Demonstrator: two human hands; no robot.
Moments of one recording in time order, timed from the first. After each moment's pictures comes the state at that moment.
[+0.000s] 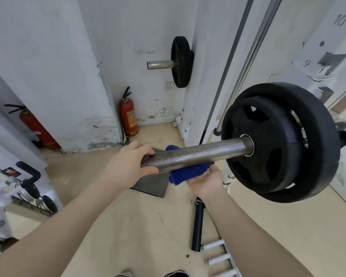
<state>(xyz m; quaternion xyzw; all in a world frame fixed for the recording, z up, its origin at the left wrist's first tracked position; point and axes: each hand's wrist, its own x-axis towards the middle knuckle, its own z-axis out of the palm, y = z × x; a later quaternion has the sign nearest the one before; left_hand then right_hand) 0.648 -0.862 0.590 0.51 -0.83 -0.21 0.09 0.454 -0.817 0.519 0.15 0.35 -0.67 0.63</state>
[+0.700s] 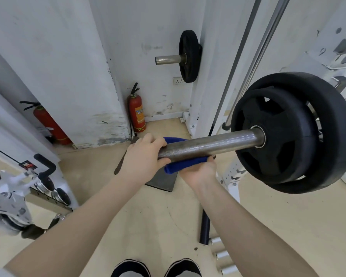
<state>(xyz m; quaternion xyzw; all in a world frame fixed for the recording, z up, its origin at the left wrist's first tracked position) 0.643 -0.850 0.581 0.52 -0.84 -0.13 0.10 0.503 -0.822 0.532 0.15 0.33 -0.67 0.65</state>
